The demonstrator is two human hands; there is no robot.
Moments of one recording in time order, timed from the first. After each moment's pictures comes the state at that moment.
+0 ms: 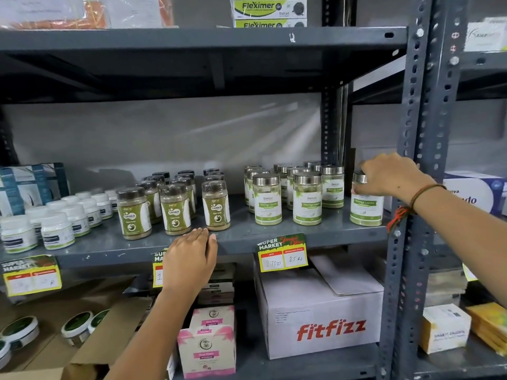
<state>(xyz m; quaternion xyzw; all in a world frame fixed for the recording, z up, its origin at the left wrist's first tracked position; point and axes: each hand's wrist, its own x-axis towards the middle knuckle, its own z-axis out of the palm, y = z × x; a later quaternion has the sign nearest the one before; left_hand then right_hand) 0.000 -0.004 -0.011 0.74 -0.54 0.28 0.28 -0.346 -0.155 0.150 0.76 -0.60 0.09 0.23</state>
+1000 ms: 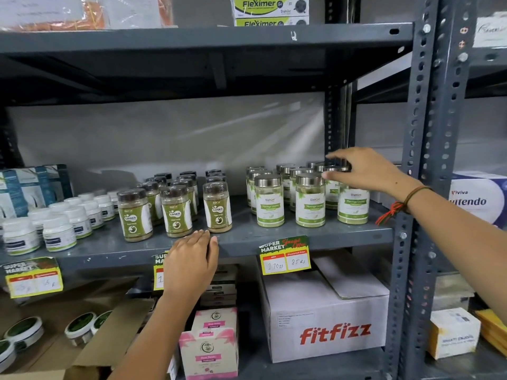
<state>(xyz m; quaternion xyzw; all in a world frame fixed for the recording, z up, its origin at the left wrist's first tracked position) -0.001 -0.005 -0.013 0.74 -0.54 0.29 0.28 -0.323 -0.178 0.150 0.86 -0.43 0.26 0.09</state>
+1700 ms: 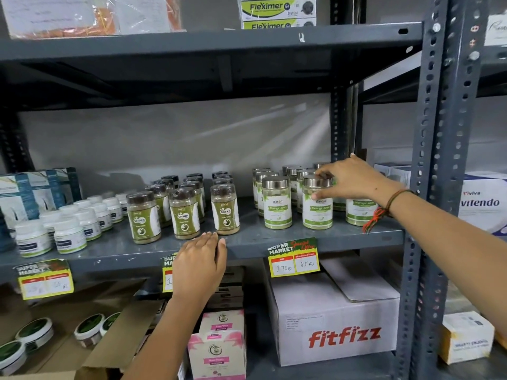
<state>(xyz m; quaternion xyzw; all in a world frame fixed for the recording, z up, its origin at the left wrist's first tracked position) 0.000 -0.006 -0.014 0.73 -0.54 0.30 0.29 -0.283 -0.164 0.146 0.88 -0.42 0.17 0.15</state>
